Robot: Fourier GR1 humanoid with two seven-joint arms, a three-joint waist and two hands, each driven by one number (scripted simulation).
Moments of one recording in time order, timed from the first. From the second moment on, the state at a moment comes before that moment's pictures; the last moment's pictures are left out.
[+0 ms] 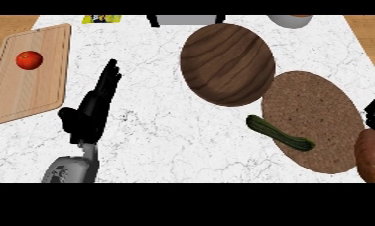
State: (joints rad) left arm -0.14 0.07 -0.07 -1.53 -0.04 0.09 0.06; right arm -0.32 -1.03 0.16 -1.86 -0.47 0.56 -0.59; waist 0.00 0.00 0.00
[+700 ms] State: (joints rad) left arm -0.17 0.07 -0.06 -1.52 -0.04 0.07 0.08; right arm -0.69 -0.73 0.28 -1.67 -0.17 0.48 -0.37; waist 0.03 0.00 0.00
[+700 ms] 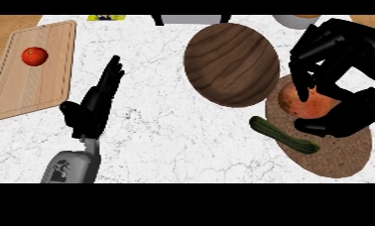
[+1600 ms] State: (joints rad) left arm -0.17 0.07 -0.06 -1.53 -0.04 0.05 0.08; right arm -0.98 -0.35 0.39 -0.78 0.40 0.19 -0.76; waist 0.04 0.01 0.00
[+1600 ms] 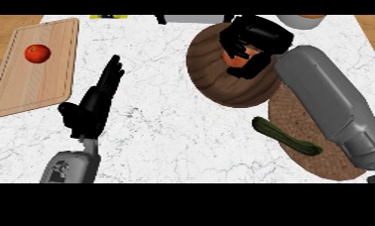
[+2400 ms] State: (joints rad) left arm -0.18 0.06 -0.07 -1.53 -0.05 0.05 0.08; right arm -1.13 -0.29 0.31 -0.38 0.33 0.34 -0.91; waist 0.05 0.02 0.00
